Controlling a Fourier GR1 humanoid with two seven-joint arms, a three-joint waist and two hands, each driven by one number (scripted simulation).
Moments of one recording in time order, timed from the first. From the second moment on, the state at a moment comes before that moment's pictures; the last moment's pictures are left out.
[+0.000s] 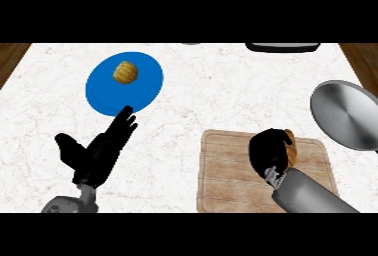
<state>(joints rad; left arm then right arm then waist) -0.07 0.19 -0.22 -1.55 0.31 0.05 0.19 -0.48 -0.45 0.85 -1.40 1.06 0.74 0.77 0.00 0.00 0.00</state>
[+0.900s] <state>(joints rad) -0.05 0.20 -0.19 -1.56 0.31 0.02 0.19 -0.38 -0.14 0.44 -1.42 1.09 0.20 0.97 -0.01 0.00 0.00</state>
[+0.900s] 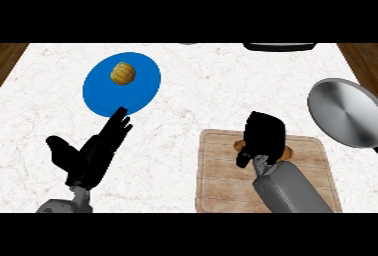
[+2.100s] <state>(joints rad) -0.06 0.16 -0.18 -1.56 0.28 0.01 0.21 -0.29 -0.20 0.05 -1.57 1.07 -0.39 0.74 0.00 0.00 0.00</state>
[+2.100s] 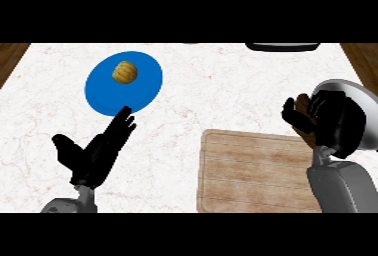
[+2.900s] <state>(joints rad) -0.08 0.14 -0.17 -1.55 0.26 0.00 0.21 -0.51 -0.42 -0.30 -0.84 0.87 -0.83 0.27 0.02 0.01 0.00</state>
